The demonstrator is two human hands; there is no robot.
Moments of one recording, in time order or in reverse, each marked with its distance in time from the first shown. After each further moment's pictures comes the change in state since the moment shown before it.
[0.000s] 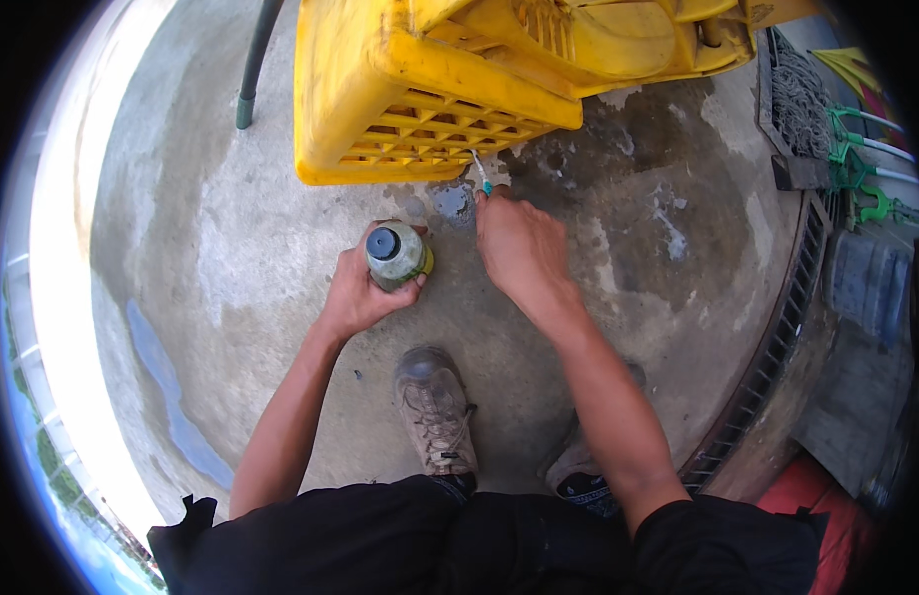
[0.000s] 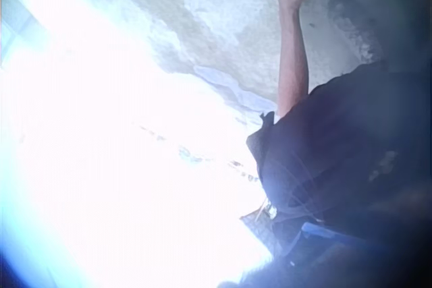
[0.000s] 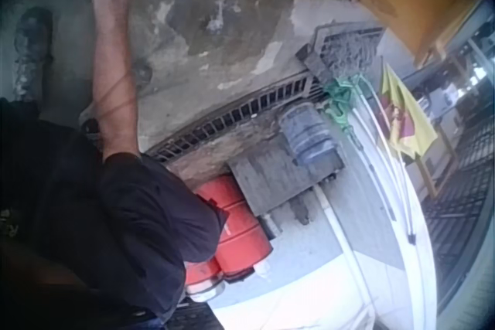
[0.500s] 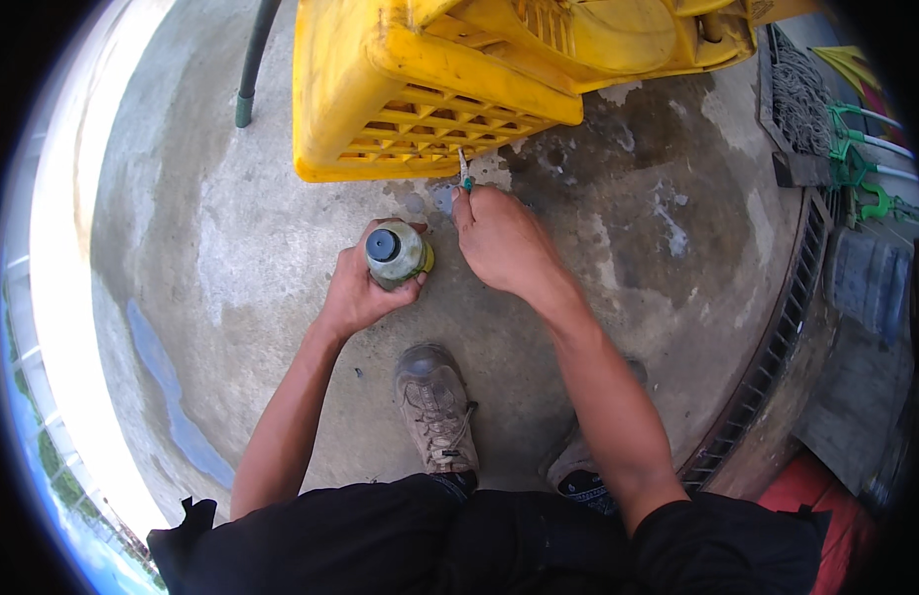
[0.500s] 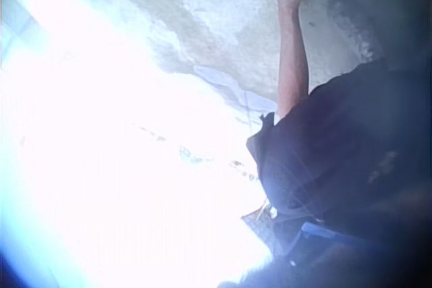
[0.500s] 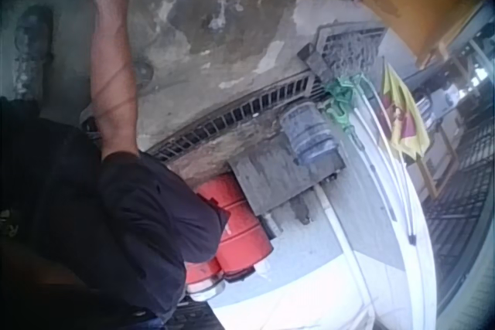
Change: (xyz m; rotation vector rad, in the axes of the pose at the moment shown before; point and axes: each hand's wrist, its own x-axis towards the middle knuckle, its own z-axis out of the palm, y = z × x) left_hand -0.001 0.002 0.001 -0.001 -0.004 -0.002; right_hand -0.002 -0.015 -0.011 0.137 -0.068 -0.034
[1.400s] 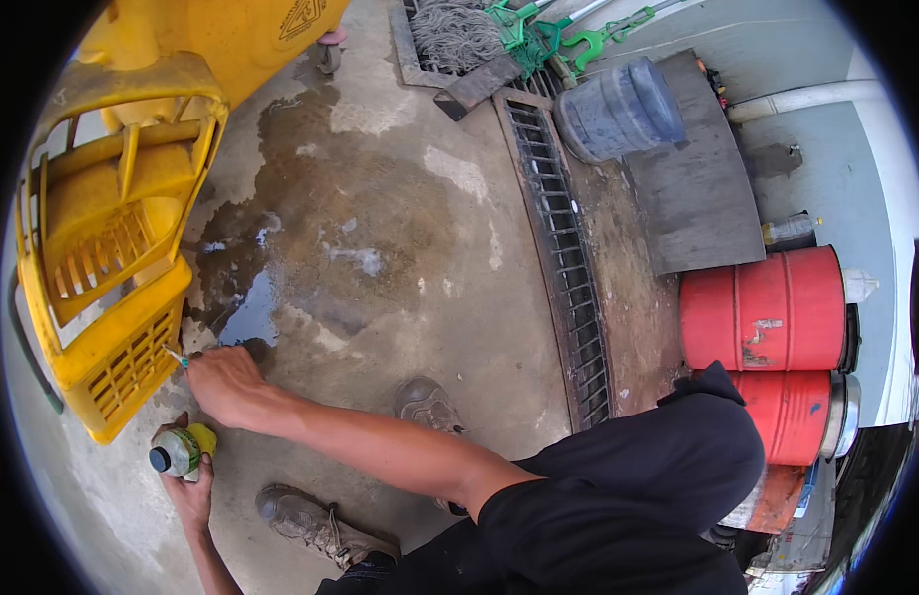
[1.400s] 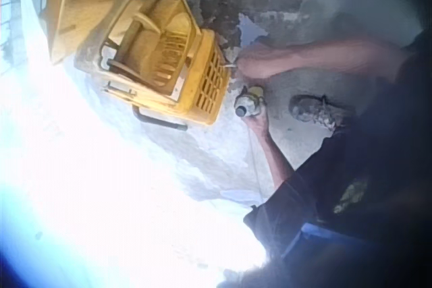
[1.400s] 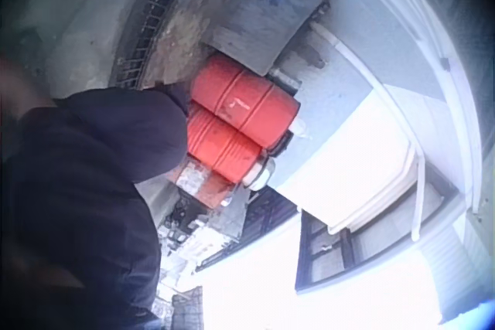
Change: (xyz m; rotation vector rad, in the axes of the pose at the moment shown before) left_hand -0.012 -0.055 0.003 -0.089 -0.051 0.024; right_hand 0.015 0.036 0.023 0.126 0.112 -0.038
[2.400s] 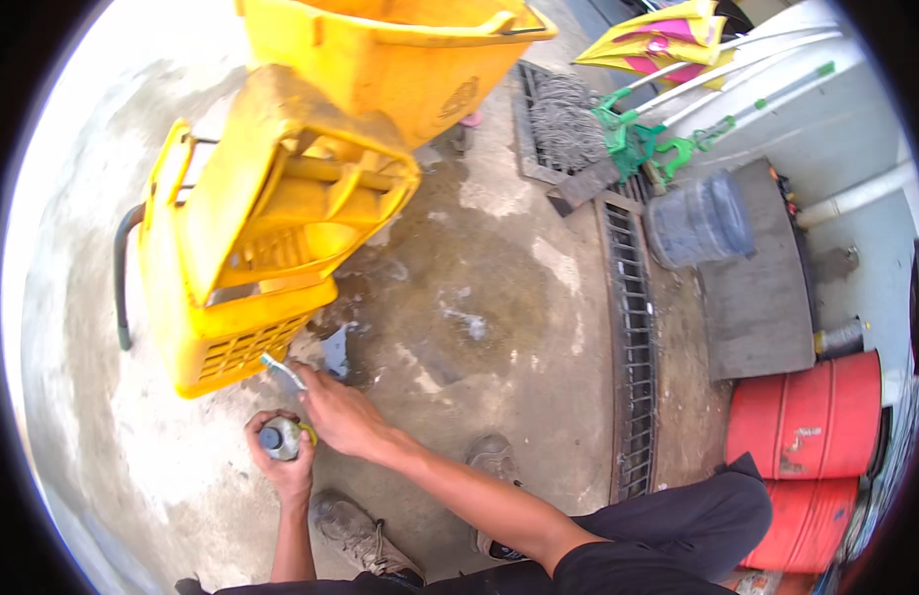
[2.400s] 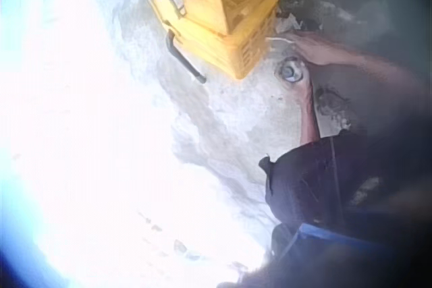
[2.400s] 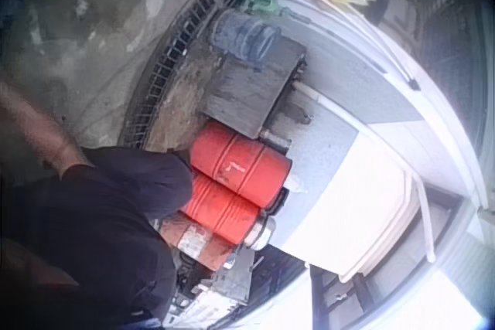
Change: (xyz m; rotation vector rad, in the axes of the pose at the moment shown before) left_hand 0.013 0.067 0.087 -0.297 0.527 0.132; right_hand -0.041 -0.021 -0.011 0.170 0.012 -0.078
